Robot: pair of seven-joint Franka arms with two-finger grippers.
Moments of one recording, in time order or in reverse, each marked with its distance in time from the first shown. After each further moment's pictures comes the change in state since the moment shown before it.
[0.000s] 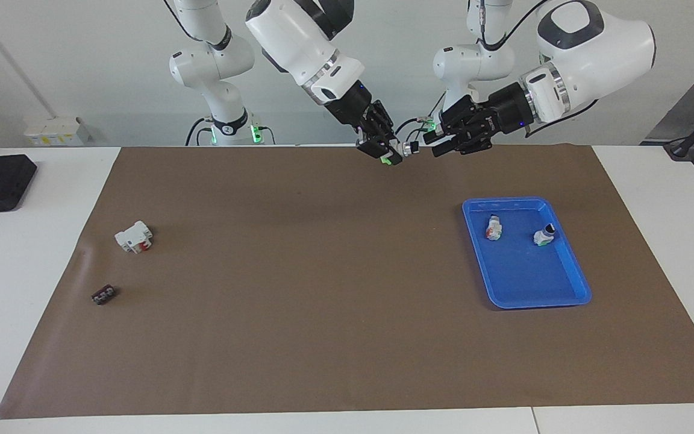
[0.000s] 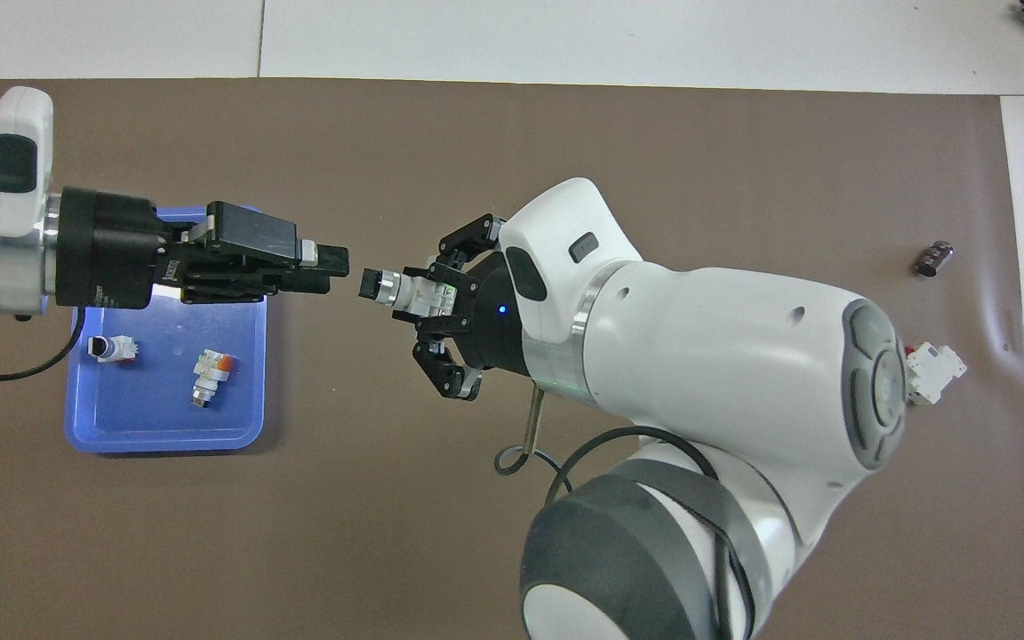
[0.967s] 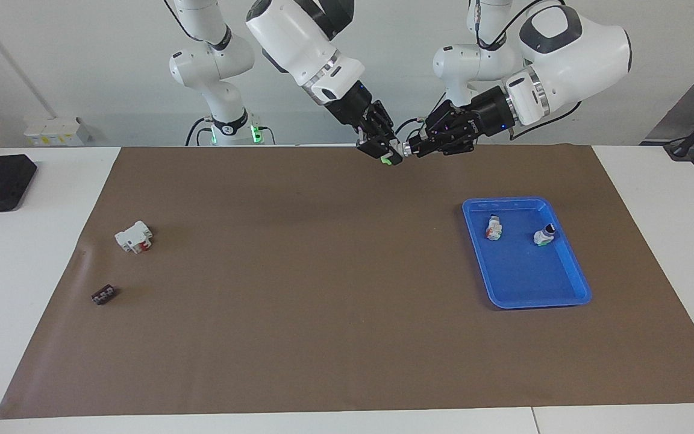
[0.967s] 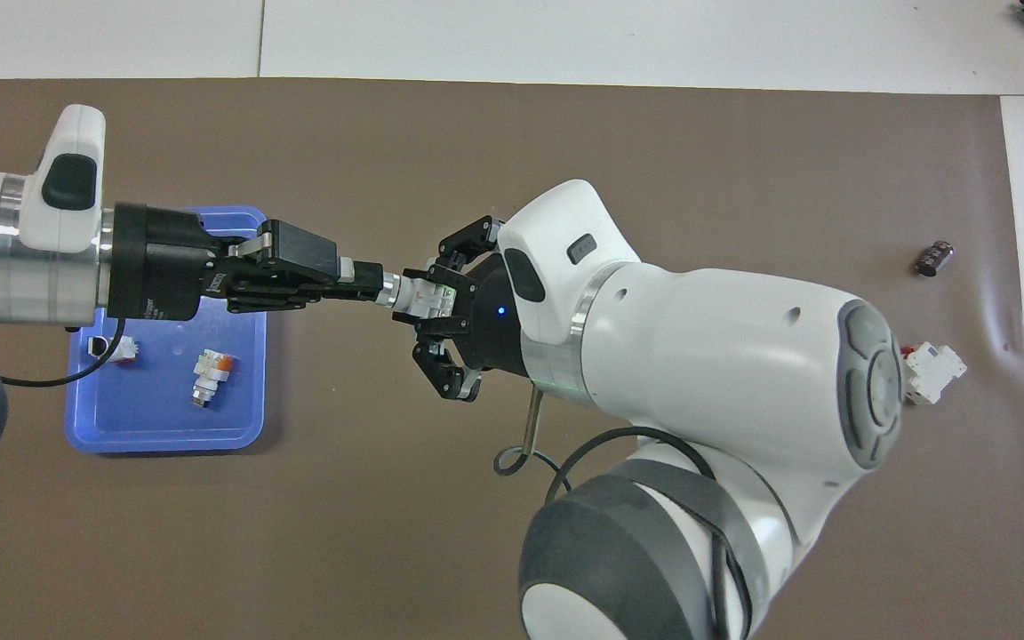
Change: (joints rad) left arm -0.051 -0.011 -0.003 -0.037 -0.008 0.058 0.000; right arm 0.001 0.000 0.000 -0.004 0.000 0.000 0.001
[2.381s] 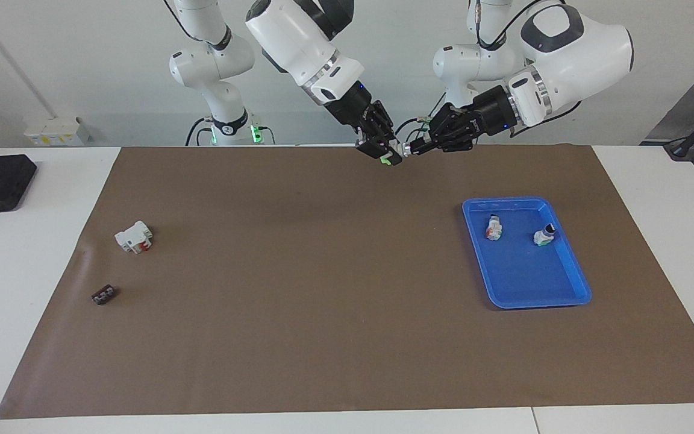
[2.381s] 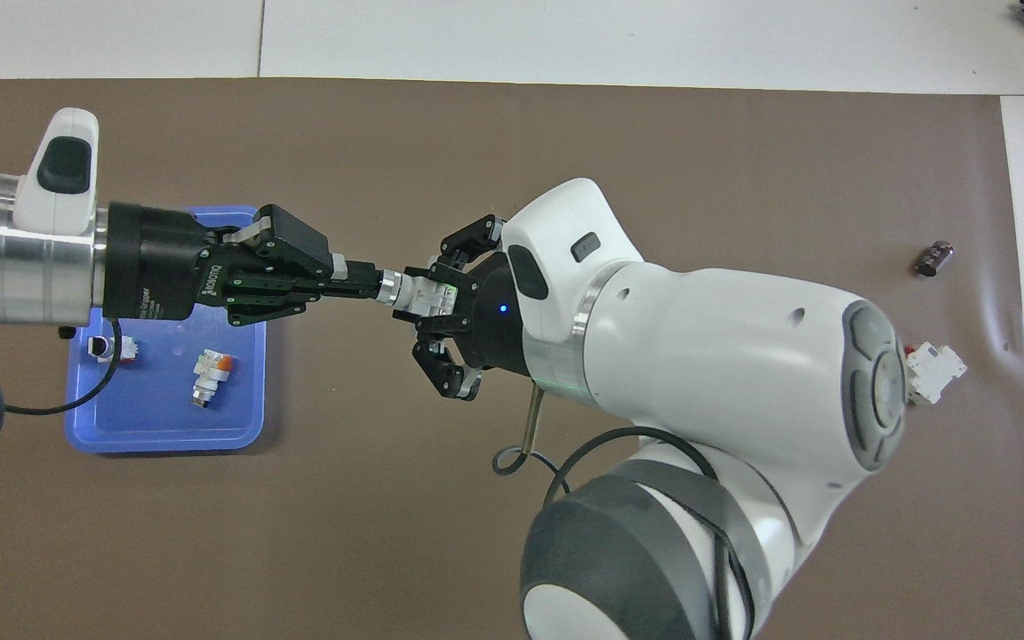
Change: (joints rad) left arm 0.001 -0.002 0.004 -0.004 -0.001 0.003 -0.241; right arm 0.000 -0.002 -0.001 0.000 0.000 0.003 0.020
